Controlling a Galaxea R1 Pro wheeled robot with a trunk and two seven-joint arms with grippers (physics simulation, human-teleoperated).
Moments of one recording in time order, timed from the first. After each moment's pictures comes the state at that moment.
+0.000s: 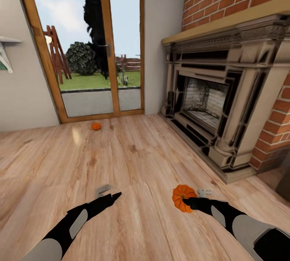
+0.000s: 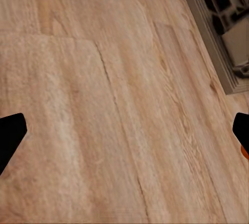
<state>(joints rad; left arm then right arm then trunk) -0.57 0.06 -0.07 -0.51 0.51 0.25 -0.41 -0.80 -0.15 0.59 -0.07 -0.67 0.09 0.34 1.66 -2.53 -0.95</state>
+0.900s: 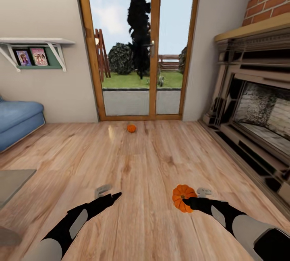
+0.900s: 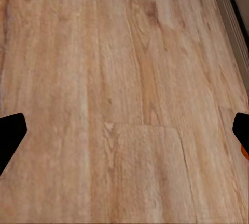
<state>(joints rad) -0.57 0.06 -0.07 -0.51 0.51 0.25 -0.41 -0.80 -0.15 0.59 -0.07 -0.67 0.09 0.34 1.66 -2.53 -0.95</state>
